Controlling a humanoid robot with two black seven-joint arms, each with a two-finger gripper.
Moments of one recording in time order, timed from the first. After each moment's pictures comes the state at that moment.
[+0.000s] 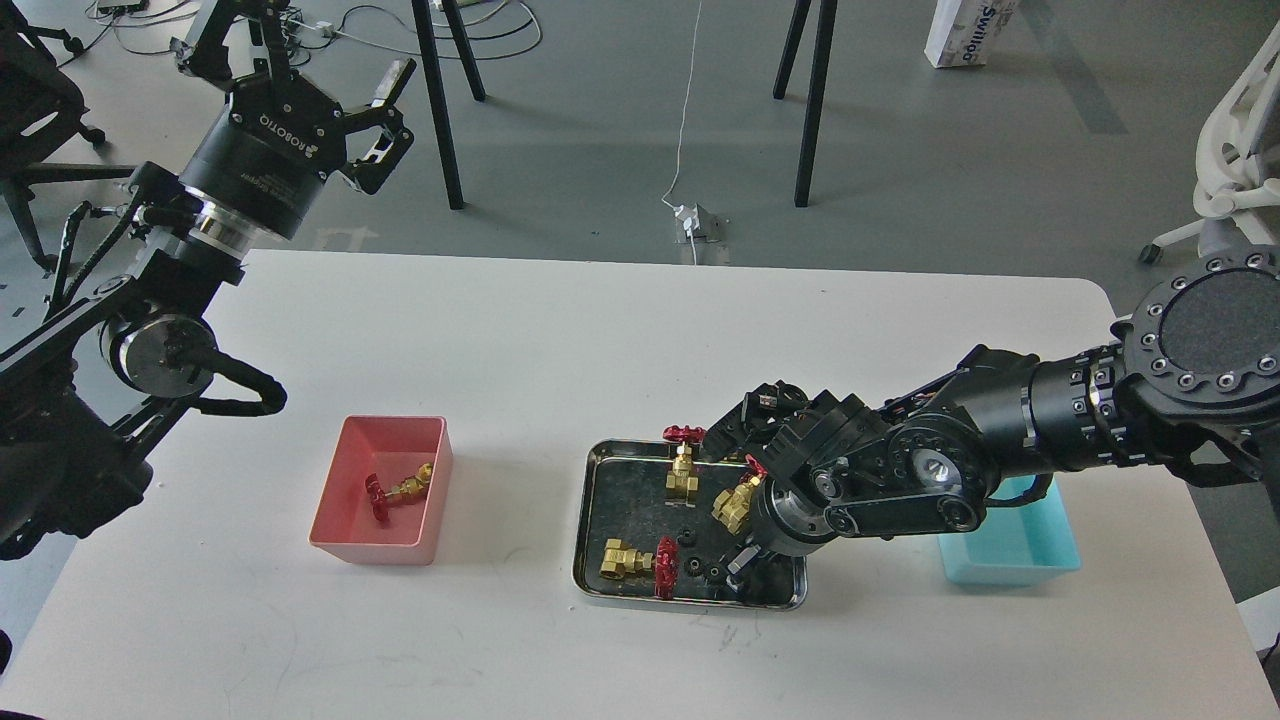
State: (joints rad) left arm -0.69 0.54 -0.76 -1.12 0.14 -0.45 -0.49; right arm 1.42 0.00 -0.75 1.18 -0.90 0.37 -0.16
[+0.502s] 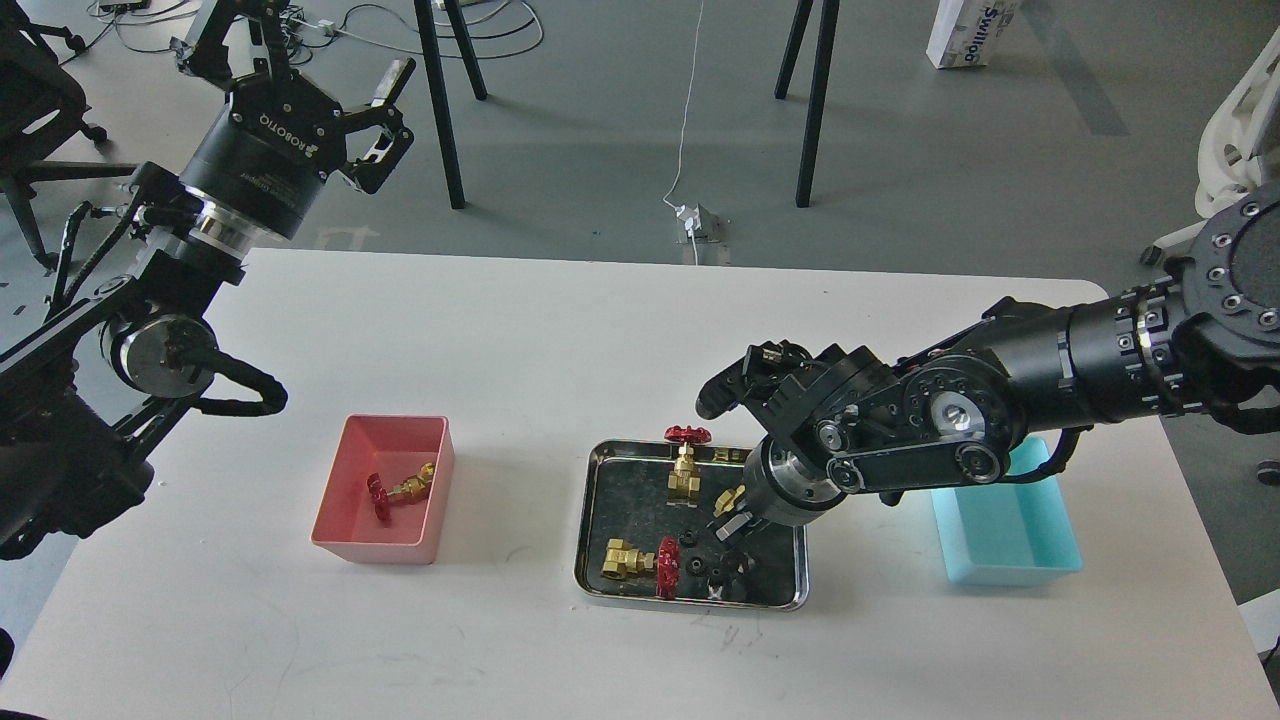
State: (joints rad) left arm -0.69 0.53 -0.76 -1.12 0.14 -0.44 -0.49; right arm 1.57 -0.11 -0.74 1.31 -0.77 0.38 -0.17
